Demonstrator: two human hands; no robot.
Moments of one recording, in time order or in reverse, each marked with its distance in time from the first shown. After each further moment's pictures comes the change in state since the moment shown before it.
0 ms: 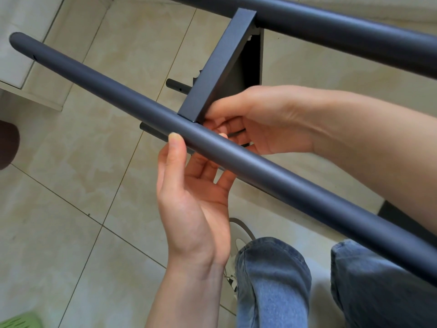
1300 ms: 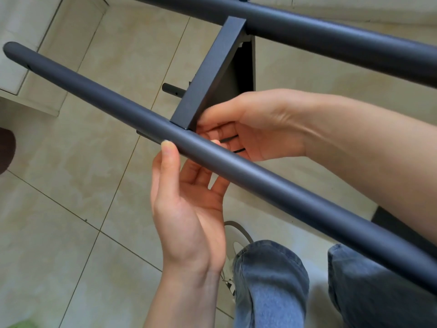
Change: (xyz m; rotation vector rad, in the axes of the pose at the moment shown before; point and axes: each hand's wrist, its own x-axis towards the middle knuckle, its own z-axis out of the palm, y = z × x) left_hand -0.001 0.000 0.001 0.034 0.007 0.029; right_hand -0.002 -0.001 0.000 0.108 -0.054 0.036
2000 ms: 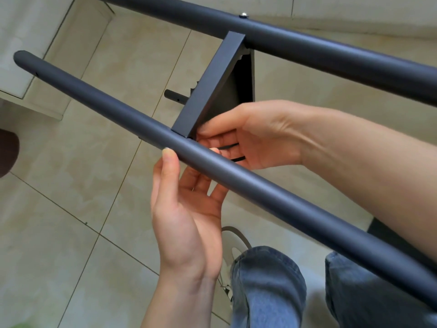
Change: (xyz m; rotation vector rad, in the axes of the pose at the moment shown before) left_hand -0.001 0.002 0.001 -0.005 0.000 -0.012; right_hand -0.001 0.001 -0.005 0.071 -0.018 0.046
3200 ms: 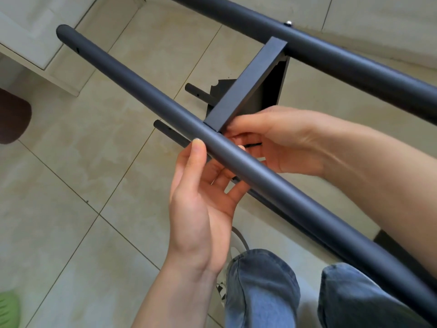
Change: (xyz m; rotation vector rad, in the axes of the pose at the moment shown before) left_hand 0.001 0.009 -0.007 -0.058 -0.031 -0.116; right_hand -0.005 -0.001 0.018 -0.111 0.194 -0.029
